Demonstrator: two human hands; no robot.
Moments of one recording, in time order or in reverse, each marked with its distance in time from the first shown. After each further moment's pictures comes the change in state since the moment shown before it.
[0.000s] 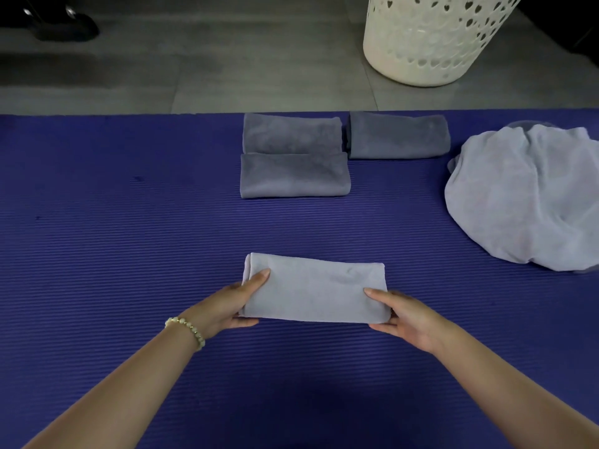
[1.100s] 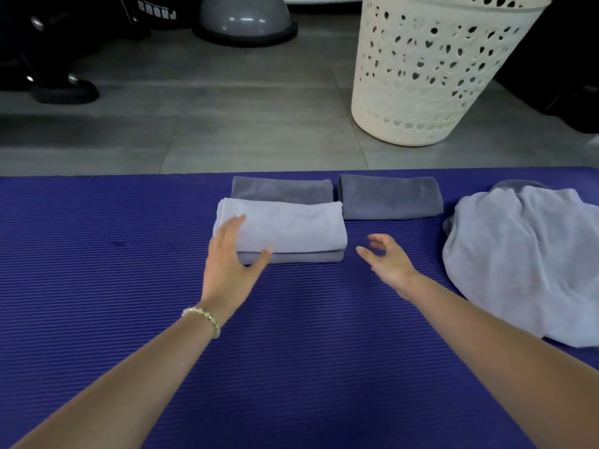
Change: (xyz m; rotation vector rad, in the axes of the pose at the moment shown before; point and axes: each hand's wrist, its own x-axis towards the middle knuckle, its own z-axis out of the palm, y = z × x) left_hand 0.046 0.130 0.005 0.421 0.669 0.915; right_hand 0.092 -0.165 0.001 -0.420 0.349 -0.597
